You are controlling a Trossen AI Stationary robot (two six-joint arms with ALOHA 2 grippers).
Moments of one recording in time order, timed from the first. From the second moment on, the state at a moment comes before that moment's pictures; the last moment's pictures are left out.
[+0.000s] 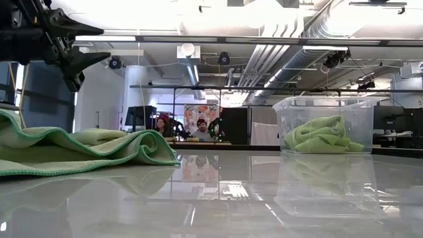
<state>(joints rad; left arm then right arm) -0.04 0.03 0.01 0.12 -0.17 -0.67 0.94 1.42 1.13 -1.09 -0.16 1.95</state>
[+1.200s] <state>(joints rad) -0.04 0.03 0.01 0.12 -0.17 -0.67 0.76 1.41 1.43 -1.13 0.59 1.42</state>
